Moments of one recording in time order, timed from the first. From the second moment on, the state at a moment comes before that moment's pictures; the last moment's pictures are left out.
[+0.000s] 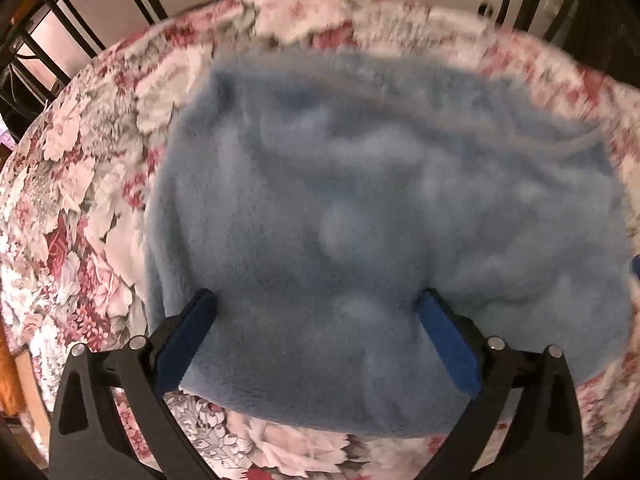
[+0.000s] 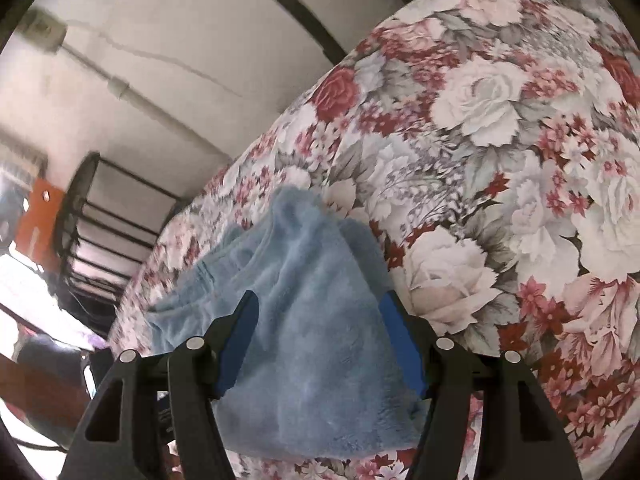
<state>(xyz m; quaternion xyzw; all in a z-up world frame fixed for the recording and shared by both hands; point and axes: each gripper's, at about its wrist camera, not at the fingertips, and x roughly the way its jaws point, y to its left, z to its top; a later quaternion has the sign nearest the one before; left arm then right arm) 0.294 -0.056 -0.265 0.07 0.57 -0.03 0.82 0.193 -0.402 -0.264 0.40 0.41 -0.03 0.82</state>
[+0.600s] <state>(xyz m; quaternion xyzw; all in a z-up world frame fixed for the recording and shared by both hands) 0.287 -0.074 -0.270 0.09 0.59 -0.05 0.80 0.198 -0.403 -0.320 0.47 0.45 0.02 0.76</state>
